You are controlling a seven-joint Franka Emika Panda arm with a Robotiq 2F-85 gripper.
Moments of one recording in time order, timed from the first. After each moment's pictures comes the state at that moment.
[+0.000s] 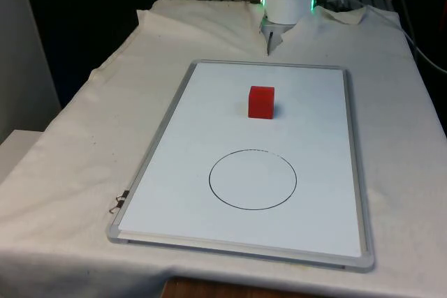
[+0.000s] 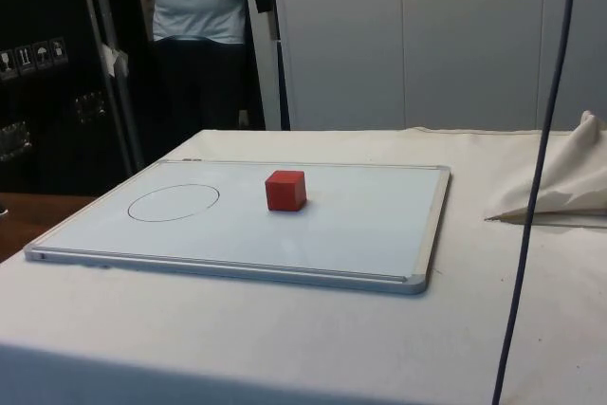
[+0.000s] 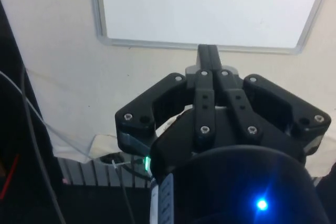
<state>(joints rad) 0.06 -0.01 -0.07 -1.94 0.02 1.85 -0.04</state>
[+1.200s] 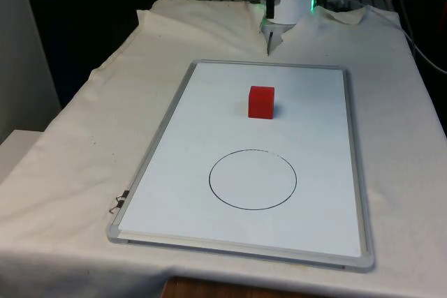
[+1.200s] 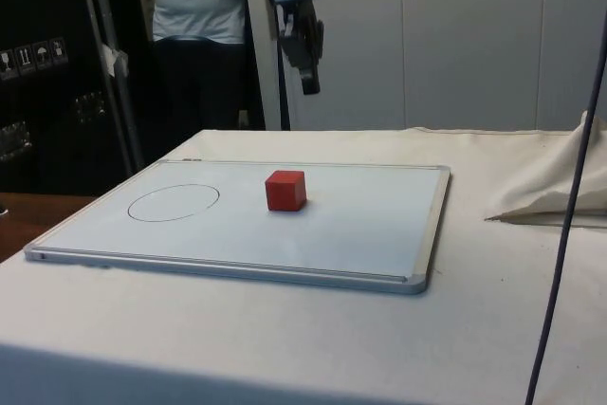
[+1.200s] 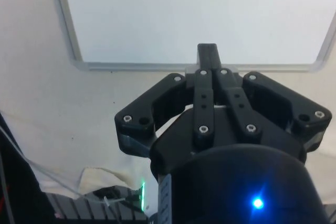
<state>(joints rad) 0.05 -0.03 -0.11 -2.28 0.02 2.18 -0.09</state>
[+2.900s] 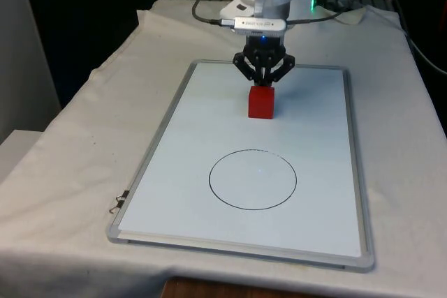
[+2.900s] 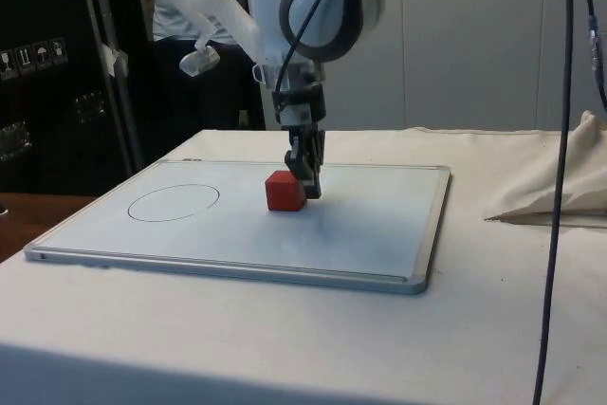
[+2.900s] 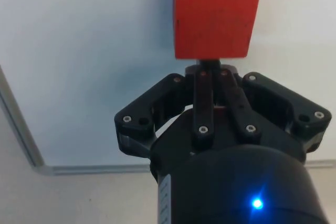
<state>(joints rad) 0.05 0.33 -0.11 -2.32 0.02 2.62 -0.09</state>
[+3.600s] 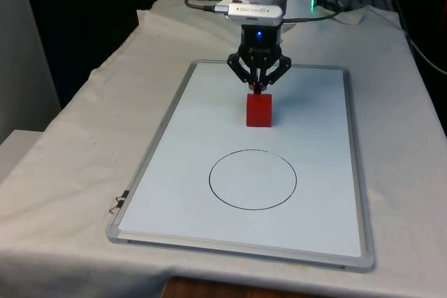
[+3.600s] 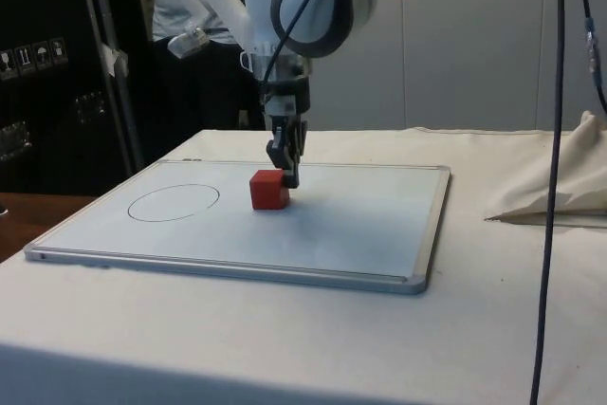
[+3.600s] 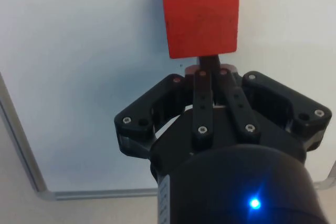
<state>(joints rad) 0.05 0.34 -0.12 -2.28 0.02 2.68 -0.11</state>
